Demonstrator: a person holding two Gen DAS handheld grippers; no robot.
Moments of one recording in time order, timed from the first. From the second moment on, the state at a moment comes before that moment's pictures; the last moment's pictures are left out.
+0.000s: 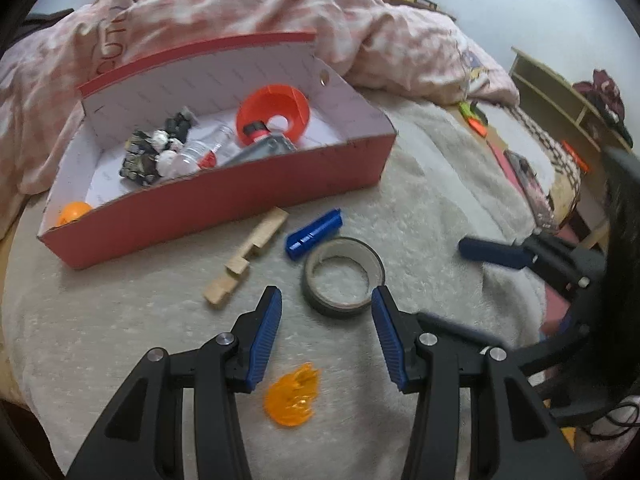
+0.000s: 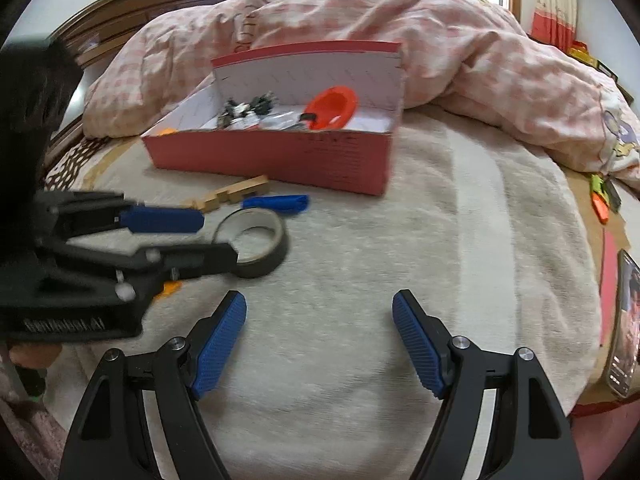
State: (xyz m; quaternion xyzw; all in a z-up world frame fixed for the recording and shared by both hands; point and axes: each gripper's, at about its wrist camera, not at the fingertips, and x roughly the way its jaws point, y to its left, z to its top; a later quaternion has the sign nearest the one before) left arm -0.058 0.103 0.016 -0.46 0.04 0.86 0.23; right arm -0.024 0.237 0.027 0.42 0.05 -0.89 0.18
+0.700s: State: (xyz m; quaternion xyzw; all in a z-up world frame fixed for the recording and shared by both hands) left arm -0.062 0.109 0.016 -0.44 0.04 0.88 0.19; right arm -0.036 0.249 0.020 0.43 0.09 -0.88 0.16
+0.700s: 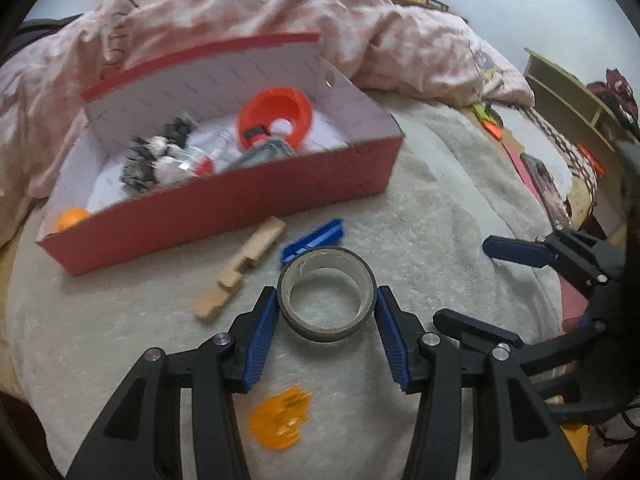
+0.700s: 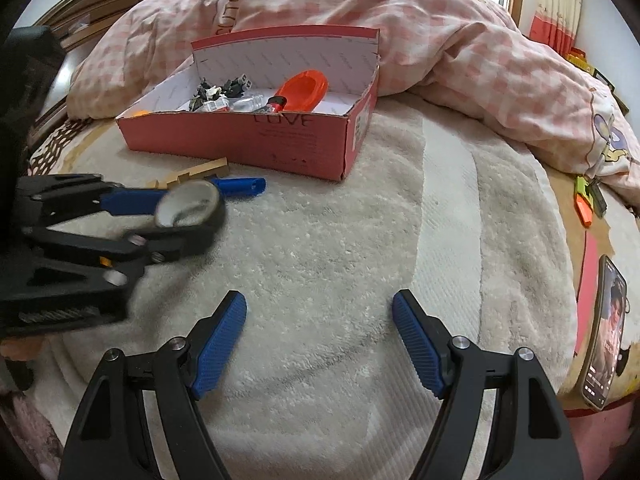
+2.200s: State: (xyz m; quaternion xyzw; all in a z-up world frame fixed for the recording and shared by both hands) left arm -0.057 0.012 0.016 -0.43 -0.02 0.90 0.10; right arm -0.074 0.182 0.013 0.40 0.04 -0.90 0.16
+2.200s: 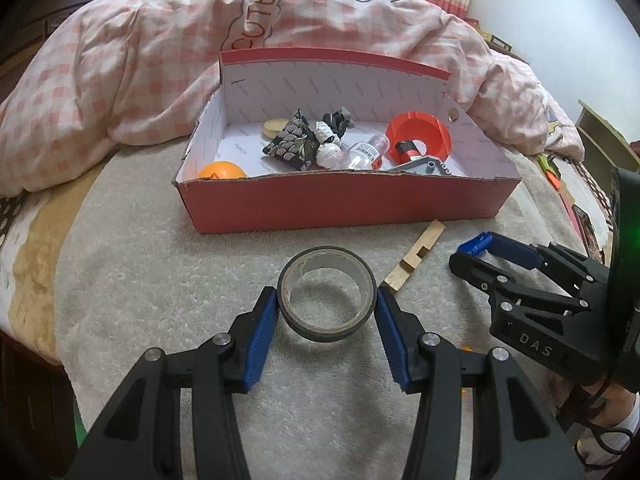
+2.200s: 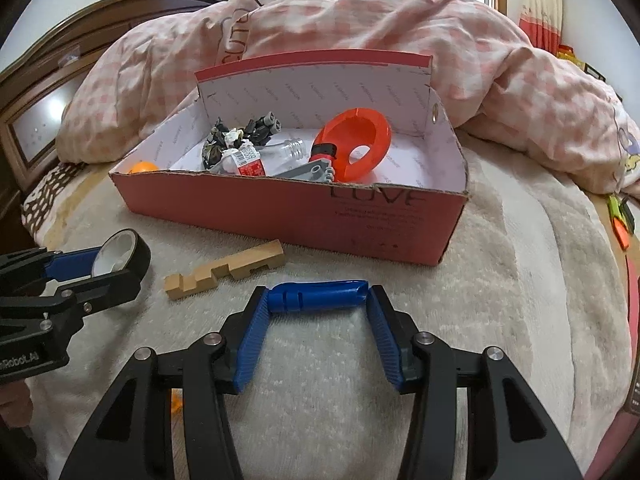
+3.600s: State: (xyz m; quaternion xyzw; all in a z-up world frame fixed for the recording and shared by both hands) left arm -0.099 0.005 0.060 -0.36 -0.01 0.93 0.09; right arm -0.049 0.186 0.069 0.35 0.01 -0.92 0.19
